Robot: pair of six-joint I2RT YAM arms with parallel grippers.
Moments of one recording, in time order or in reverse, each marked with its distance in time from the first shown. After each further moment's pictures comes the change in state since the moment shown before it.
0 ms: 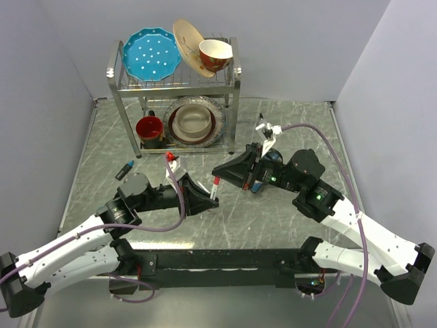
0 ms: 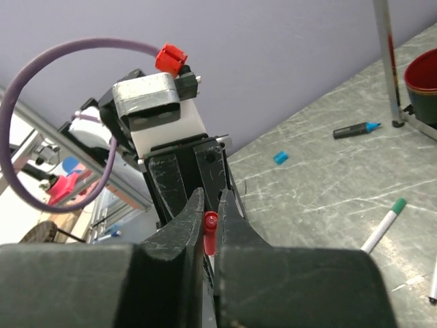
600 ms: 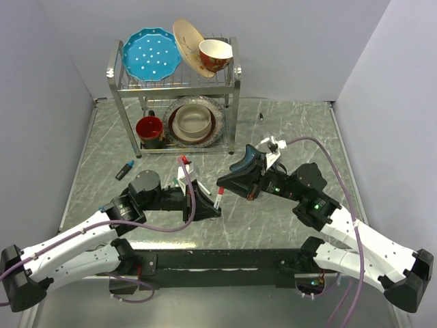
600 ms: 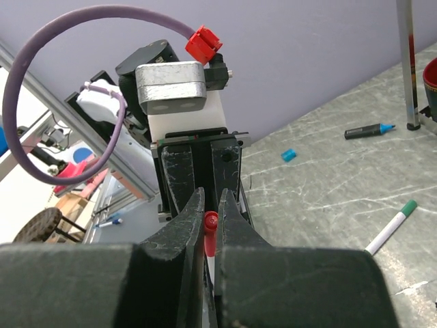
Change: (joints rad) left arm -0.014 0.067 0.024 -0.094 0.090 0.012; right arm -0.017 -0.092 -0.211 0.188 -0.082 0.015
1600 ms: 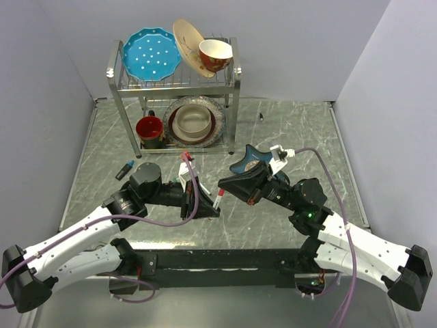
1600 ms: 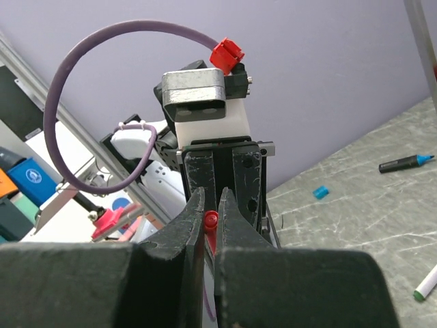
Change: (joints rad) left arm 0.072 0.048 0.053 -0.042 0.155 0.026; right arm 0.058 -0.015 -0.197 0.349 0.122 0.179
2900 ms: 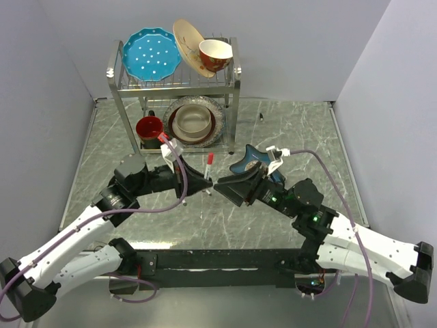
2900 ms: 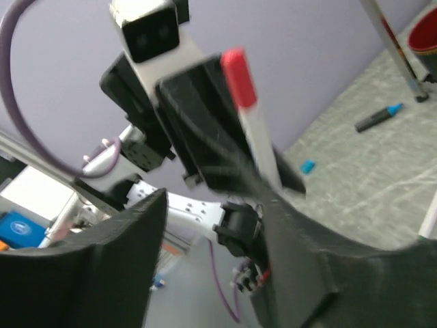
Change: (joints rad) left arm 0.116 -0.032 0.064 -0.018 -0.170 0.028; right arm 0.134 -0.047 0.099 -0.286 0.314 0.052
